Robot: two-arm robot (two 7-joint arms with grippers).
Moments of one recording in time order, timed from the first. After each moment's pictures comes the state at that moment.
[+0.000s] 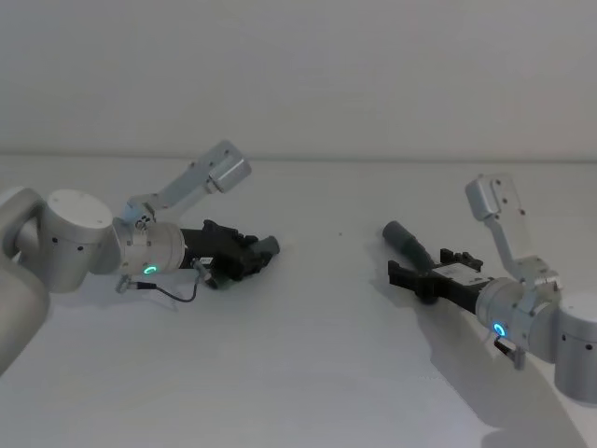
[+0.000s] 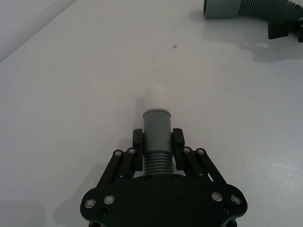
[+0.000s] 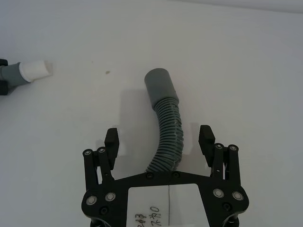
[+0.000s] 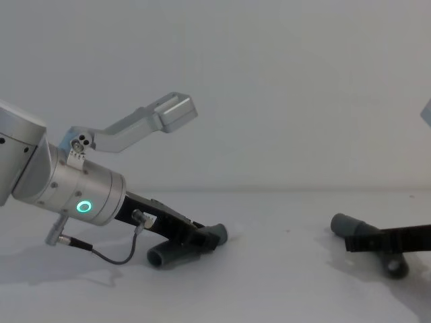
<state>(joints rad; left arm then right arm) -0.75 0.31 0.68 -1.05 -0.25 0.37 -0.67 0.28 0.30 -0.27 -1.49 0.31 0.57 0.18</state>
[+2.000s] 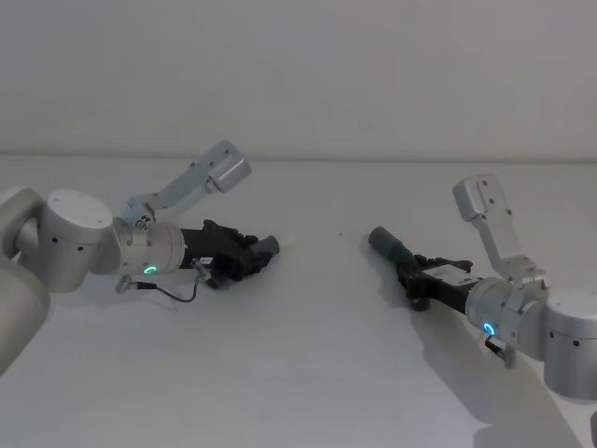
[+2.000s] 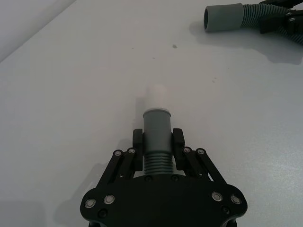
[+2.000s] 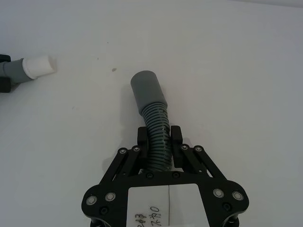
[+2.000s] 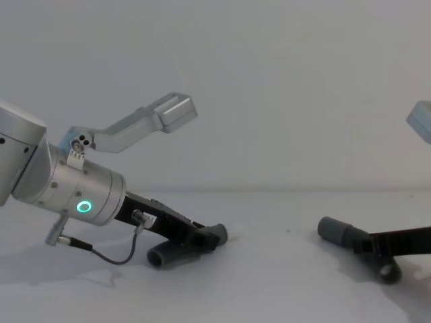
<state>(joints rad) -0.75 0.31 0.68 -1.05 -0.25 0.37 -0.67 0.30 0.28 -0.28 -1.46 0.29 0.59 0.19</state>
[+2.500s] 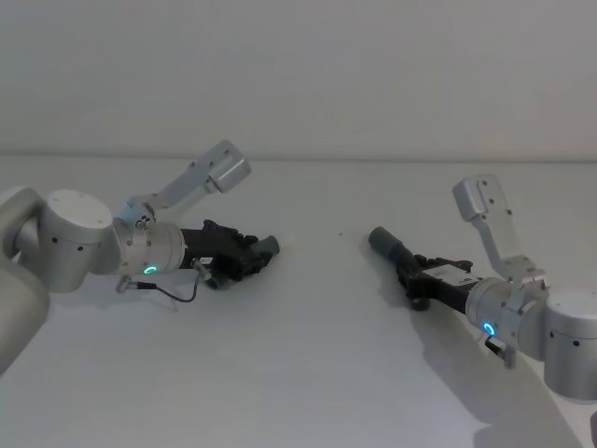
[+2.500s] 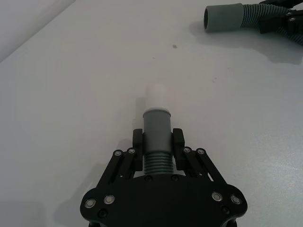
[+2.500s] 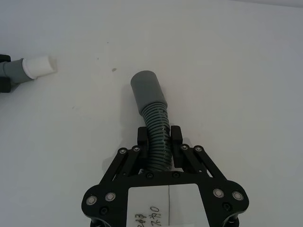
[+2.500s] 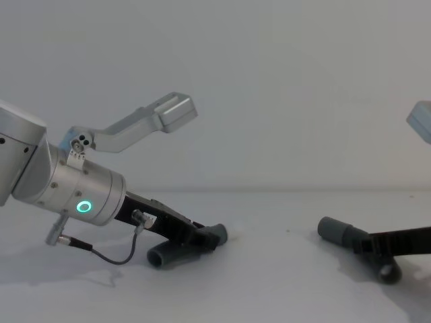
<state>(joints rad) -0.75 0.31 0.68 -1.05 -0.25 0.37 -0.67 0.30 0.28 -0.28 -1.46 0.29 0.59 0.19</state>
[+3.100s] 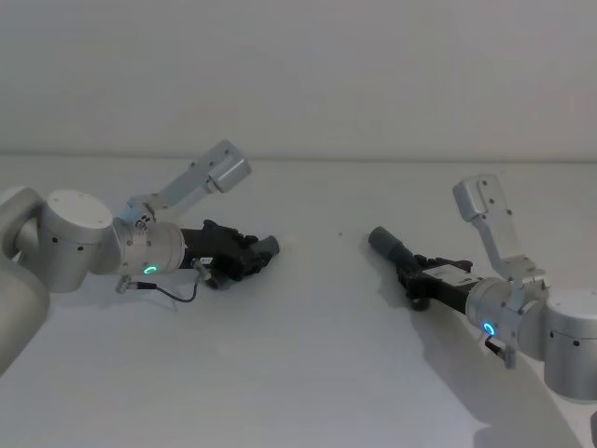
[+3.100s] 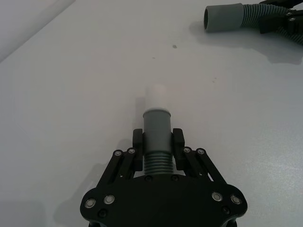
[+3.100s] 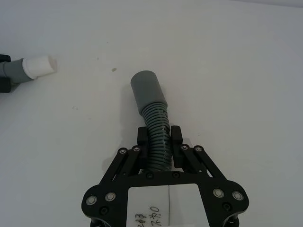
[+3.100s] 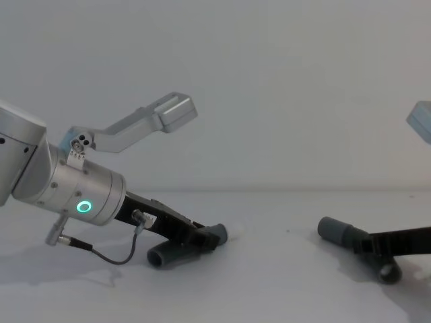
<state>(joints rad) -0.75 0.31 0.68 -1.05 -0.25 0.37 -0.67 0.30 0.28 -0.28 -1.46 0.29 0.59 0.19</state>
